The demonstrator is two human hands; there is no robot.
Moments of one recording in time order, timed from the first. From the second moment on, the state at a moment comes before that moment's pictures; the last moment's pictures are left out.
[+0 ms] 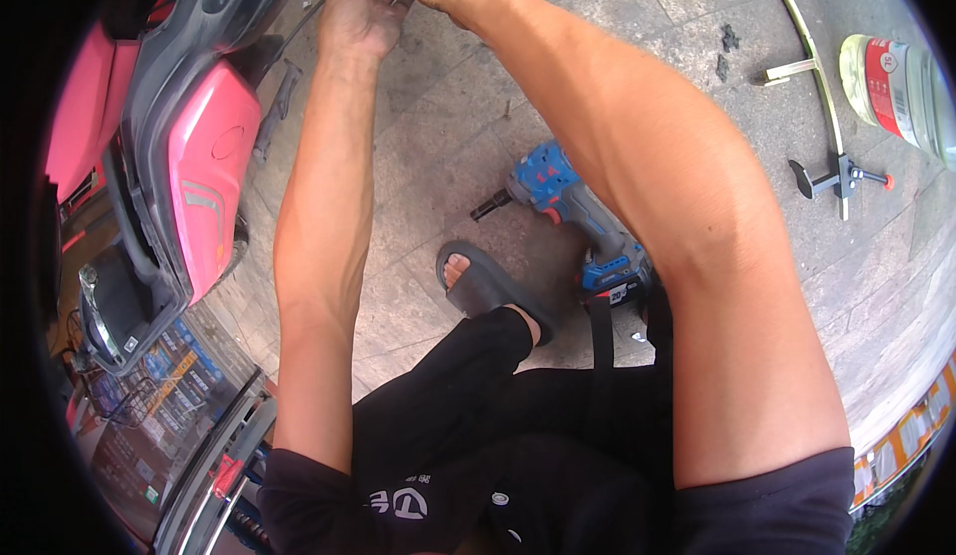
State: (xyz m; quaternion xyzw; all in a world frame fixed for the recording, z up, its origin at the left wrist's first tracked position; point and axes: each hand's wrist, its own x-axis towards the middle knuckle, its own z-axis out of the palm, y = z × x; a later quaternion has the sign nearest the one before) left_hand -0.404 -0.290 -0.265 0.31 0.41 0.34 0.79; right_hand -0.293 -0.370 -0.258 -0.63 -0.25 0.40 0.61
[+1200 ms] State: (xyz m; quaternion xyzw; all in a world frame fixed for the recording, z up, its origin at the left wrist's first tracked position) left_hand -0.460 -0.292 -0.266 0.35 0.42 0.38 0.74; right_hand -0.292 -0.351 -0.267 -0.68 -0.50 0.17 0.50
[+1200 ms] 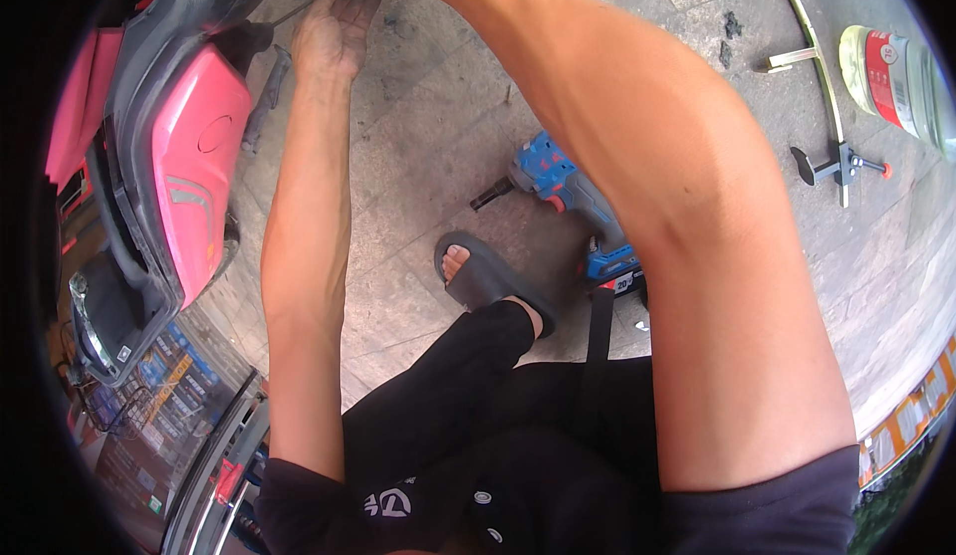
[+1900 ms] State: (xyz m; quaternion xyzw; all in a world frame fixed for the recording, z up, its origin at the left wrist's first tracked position) left_hand -0.432 -0.287 -0.244 0.37 0.38 0.45 0.72; right_hand -0.300 -0.354 -0.256 -0.68 -0.31 0.37 0.55
